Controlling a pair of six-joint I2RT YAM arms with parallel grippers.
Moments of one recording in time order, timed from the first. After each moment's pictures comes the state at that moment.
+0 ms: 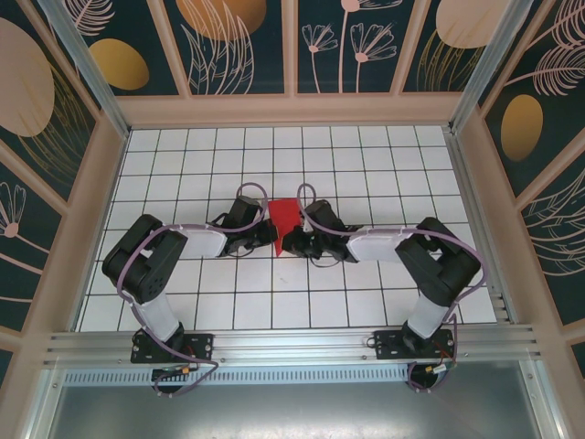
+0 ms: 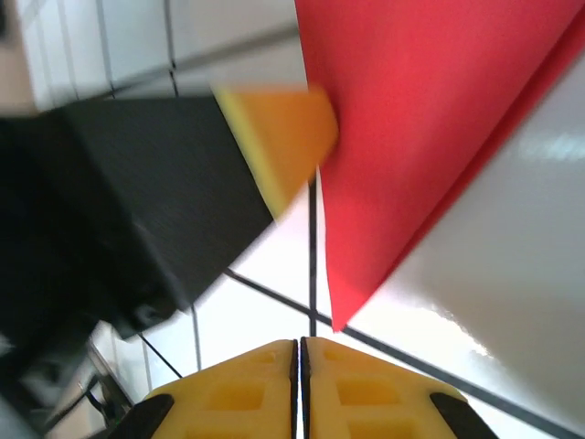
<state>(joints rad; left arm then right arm) -0.57 1.76 0.75 0.16 0.25 -0.75 0.77 1.70 0.79 0.15 -0.38 0.99</state>
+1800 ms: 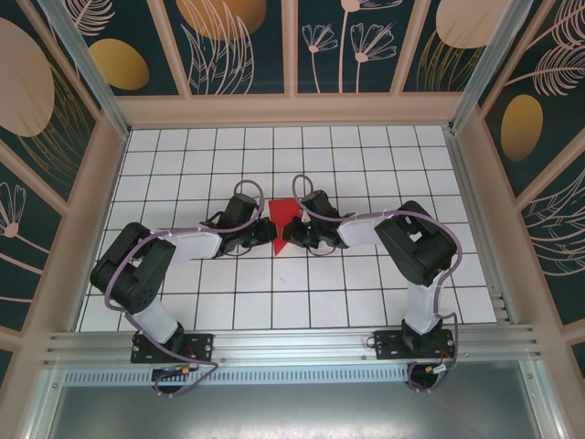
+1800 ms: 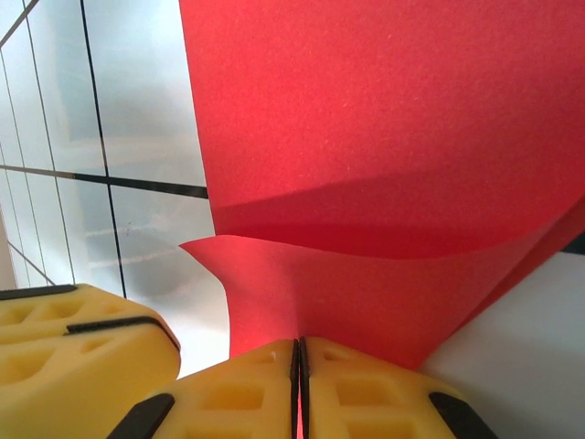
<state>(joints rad) -0.57 1.67 0.73 0.12 0.28 -0.75 0.71 1.90 0.93 0.13 -0.39 0.92</state>
